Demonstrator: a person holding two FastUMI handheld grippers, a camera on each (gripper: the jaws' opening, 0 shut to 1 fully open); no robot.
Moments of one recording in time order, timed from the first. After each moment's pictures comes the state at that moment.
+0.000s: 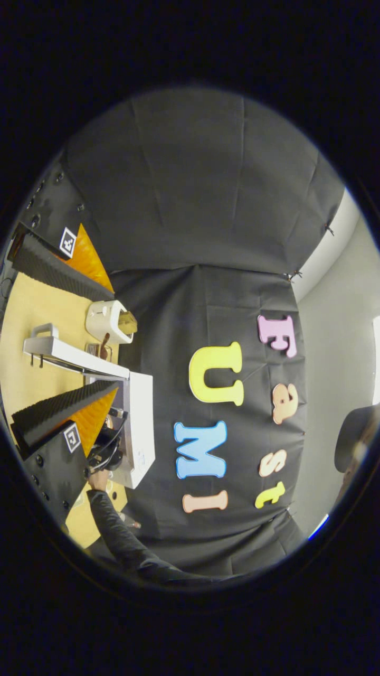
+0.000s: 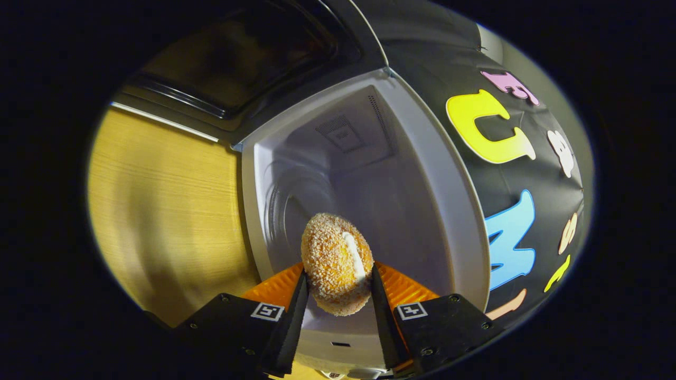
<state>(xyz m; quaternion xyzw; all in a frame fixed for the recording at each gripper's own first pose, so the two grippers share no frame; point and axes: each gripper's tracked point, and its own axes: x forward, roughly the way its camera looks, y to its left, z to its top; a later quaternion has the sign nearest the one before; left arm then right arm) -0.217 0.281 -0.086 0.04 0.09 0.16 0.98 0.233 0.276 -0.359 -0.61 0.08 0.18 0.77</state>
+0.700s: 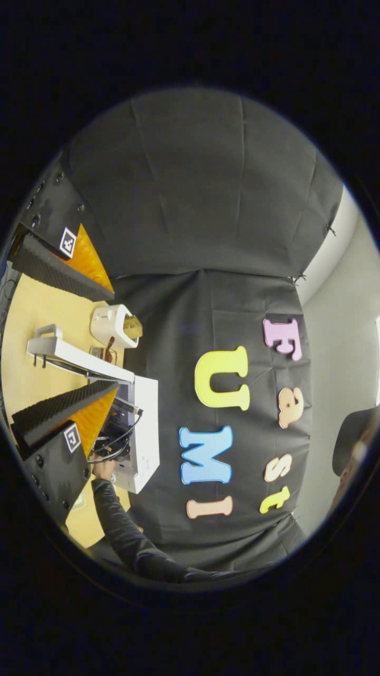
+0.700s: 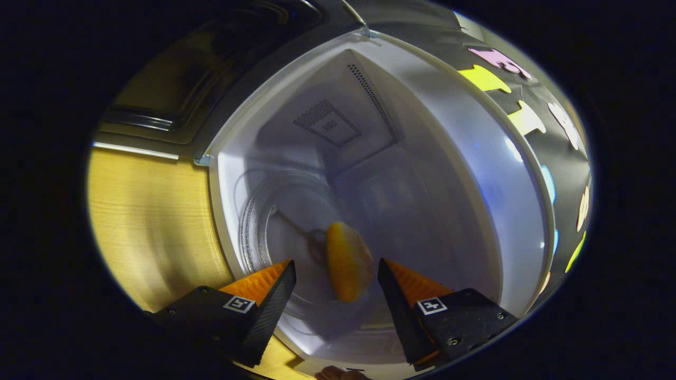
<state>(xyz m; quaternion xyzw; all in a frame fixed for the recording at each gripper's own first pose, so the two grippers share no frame) -0.213 0.276 -0.093 0.04 0.10 0.17 0.98 0.258 0.289 -0.368 -0.55 0.12 0.20 0.81</state>
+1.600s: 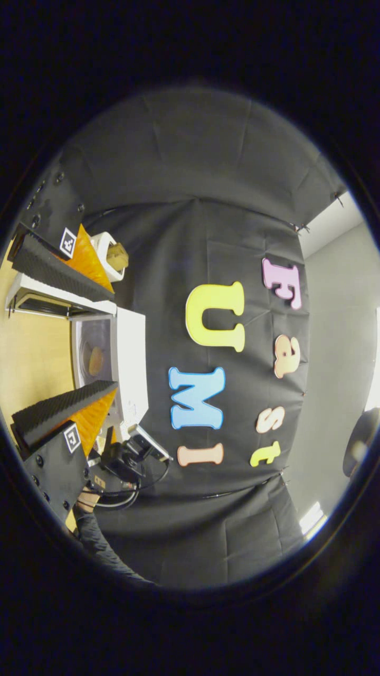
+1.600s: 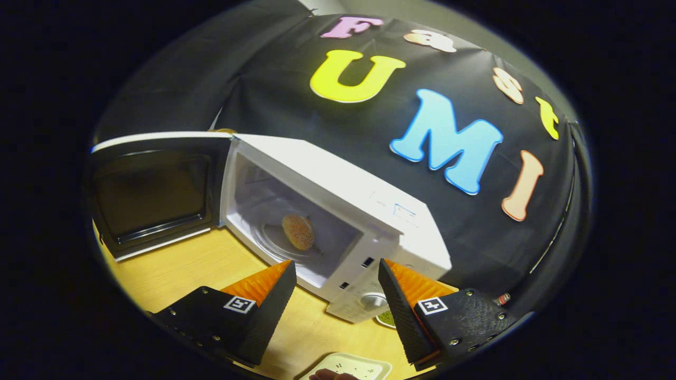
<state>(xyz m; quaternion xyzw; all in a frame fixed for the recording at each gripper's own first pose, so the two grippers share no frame) -0.104 0.194 -0.110 0.02 0.07 -0.01 1.00 0.106 0.172 -0.246 -0.25 0.13 0.11 0.95</state>
